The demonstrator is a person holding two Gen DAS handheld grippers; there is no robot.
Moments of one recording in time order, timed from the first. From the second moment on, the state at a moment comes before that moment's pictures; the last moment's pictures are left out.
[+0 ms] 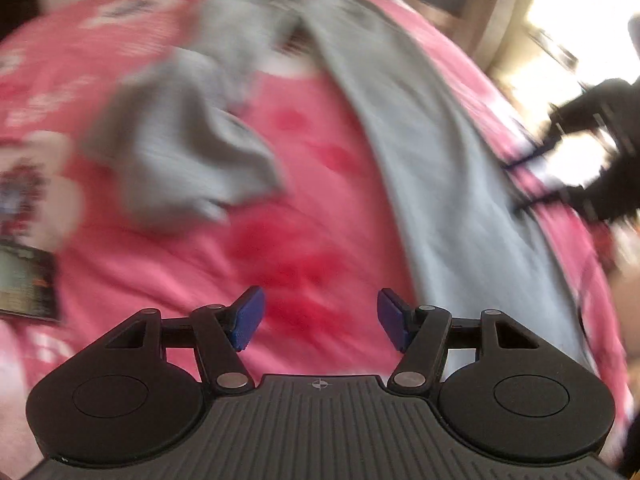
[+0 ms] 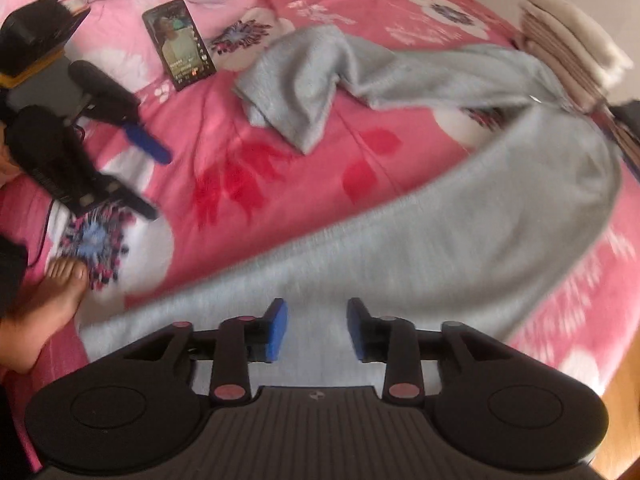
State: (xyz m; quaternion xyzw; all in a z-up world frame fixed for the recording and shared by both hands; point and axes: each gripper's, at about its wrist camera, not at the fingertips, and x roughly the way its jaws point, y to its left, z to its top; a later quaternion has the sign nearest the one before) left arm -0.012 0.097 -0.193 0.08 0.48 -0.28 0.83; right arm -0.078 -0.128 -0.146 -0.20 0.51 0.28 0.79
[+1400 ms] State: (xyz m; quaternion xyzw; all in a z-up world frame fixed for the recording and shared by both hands) left arm 0.061 0.010 -0.188 0.16 0.37 -0.14 0.90; right arm 0.059 -0.274 -0.153 0.26 0.42 0.21 0.84
